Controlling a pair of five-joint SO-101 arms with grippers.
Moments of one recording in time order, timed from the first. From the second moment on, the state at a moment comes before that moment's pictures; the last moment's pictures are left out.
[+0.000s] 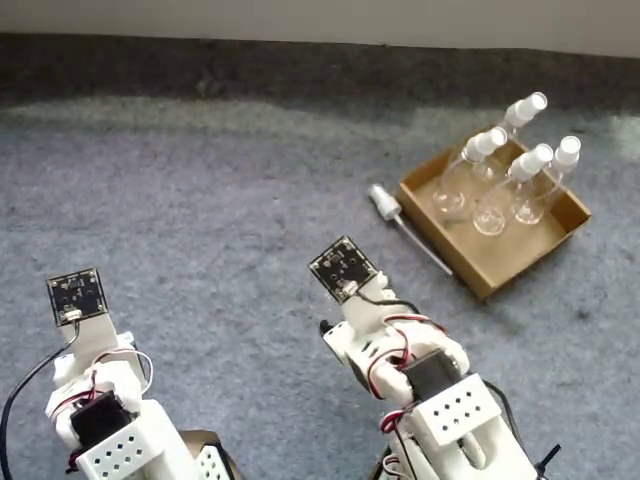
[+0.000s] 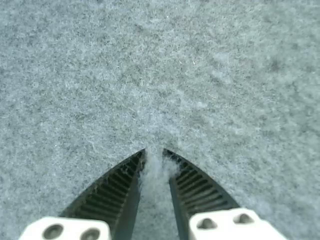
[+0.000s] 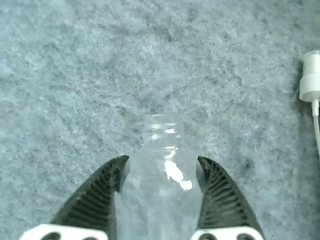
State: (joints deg) left arm -41.1 -104.4 95.9 71.3 -10.2; right arm -32.8 -66.3 73.5 50.8 14.6
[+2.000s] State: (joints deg) left arm -41.1 -104.4 95.9 71.3 -10.2; right arm -26.5 -25.3 55.1 58.2 37.6
